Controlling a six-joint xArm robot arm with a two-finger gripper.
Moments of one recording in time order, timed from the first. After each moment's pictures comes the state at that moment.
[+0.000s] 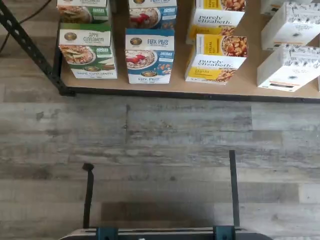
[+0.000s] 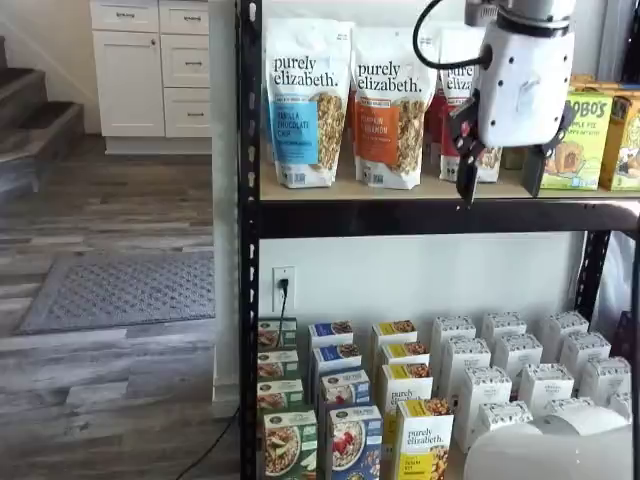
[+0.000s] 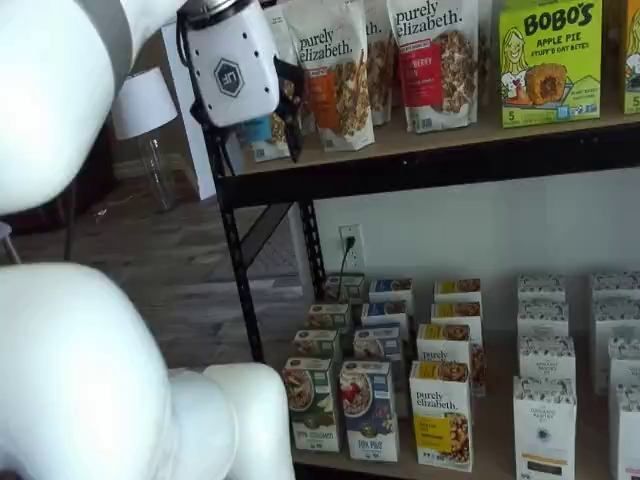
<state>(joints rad) 0.09 -0.95 -0.99 -0.06 1.76 0.09</state>
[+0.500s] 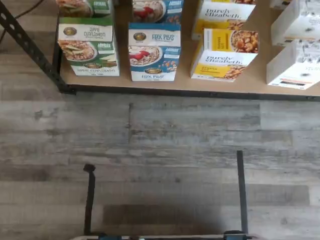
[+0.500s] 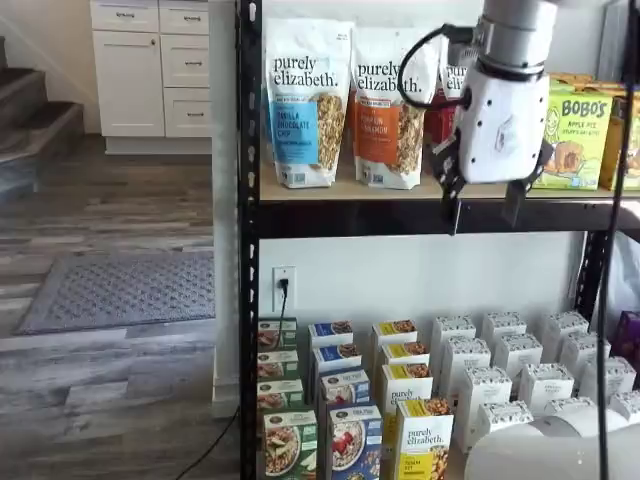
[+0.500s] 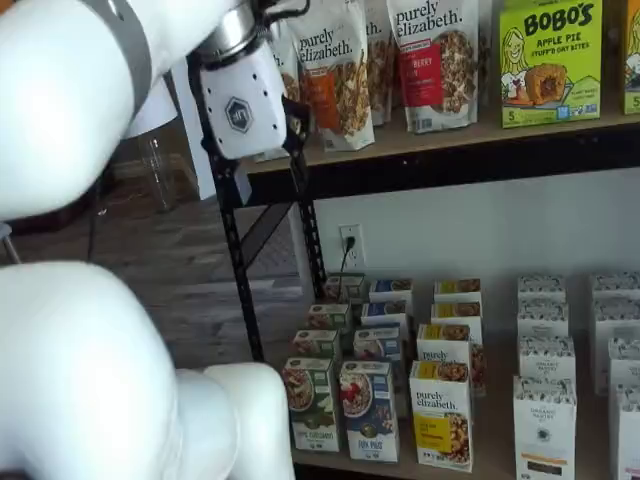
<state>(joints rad) 0.11 -0.95 -0.86 -0.06 1.65 0.12</state>
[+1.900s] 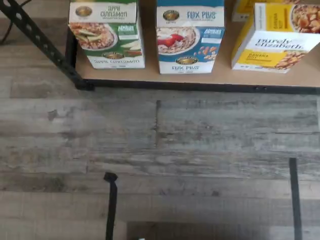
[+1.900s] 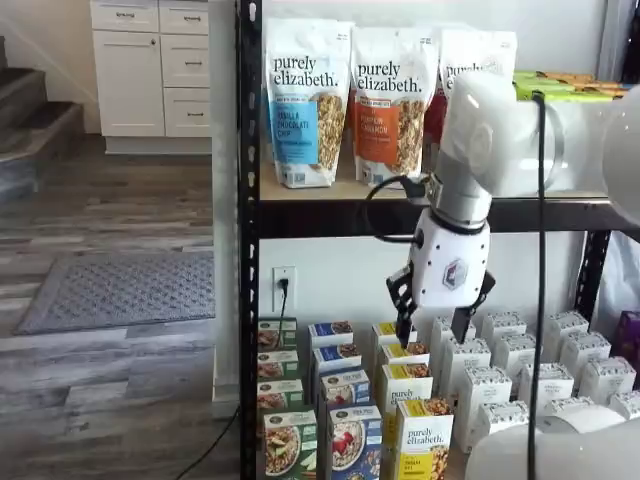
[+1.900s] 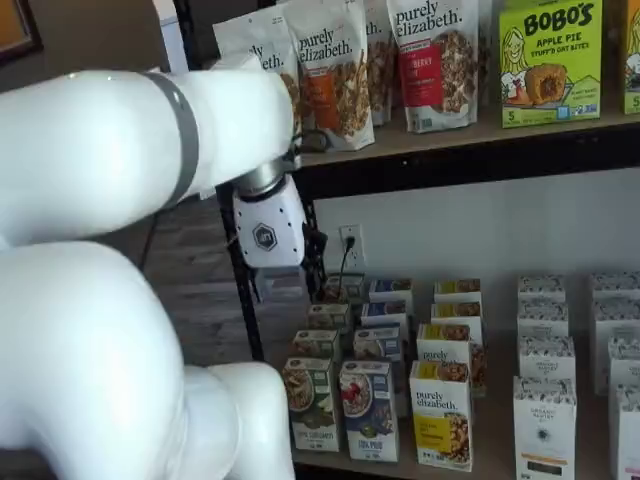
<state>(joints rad) 0.13 -0.92 -0.42 0.01 1.19 0.14</state>
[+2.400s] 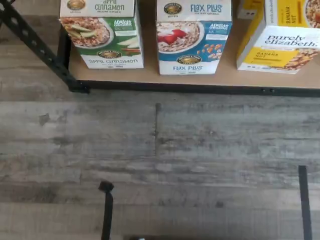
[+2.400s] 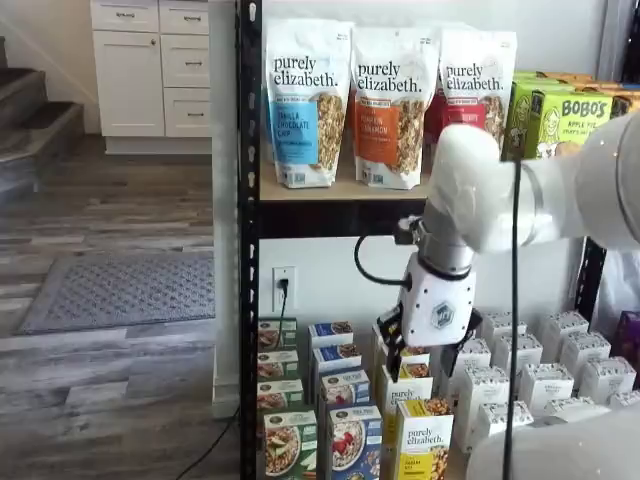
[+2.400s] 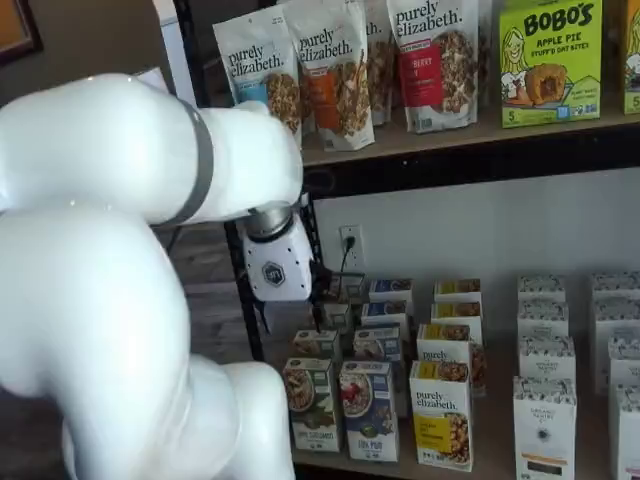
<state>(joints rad) 0.15 -0.84 -0.30 -0.01 0.97 0.16</state>
